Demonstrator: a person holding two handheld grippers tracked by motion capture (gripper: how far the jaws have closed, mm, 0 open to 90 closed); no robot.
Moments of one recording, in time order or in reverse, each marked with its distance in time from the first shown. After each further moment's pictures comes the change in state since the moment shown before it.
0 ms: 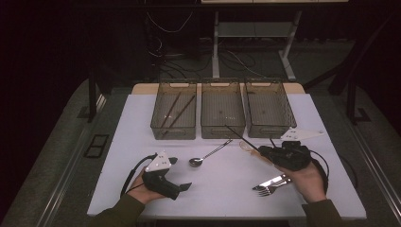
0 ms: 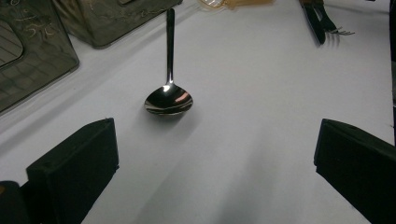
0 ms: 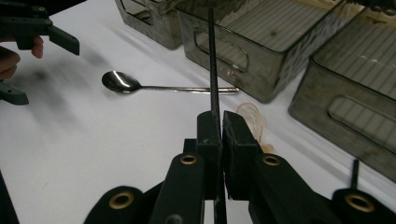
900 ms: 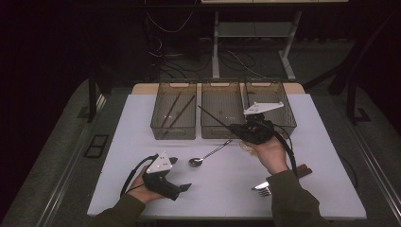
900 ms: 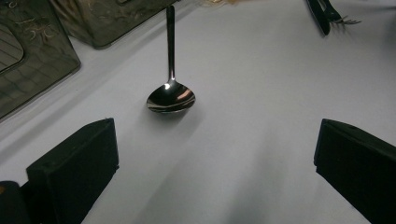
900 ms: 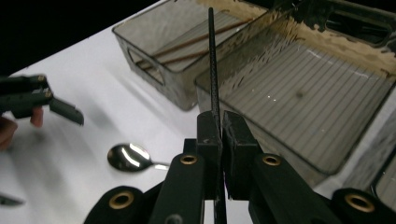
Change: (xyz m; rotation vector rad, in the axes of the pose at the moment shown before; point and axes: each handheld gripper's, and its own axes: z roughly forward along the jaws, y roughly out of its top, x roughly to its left) left arm 0.000 -0.002 0.003 0.002 0.012 0.040; right arm 0.025 0.083 0.062 -0.009 0.004 -0.014
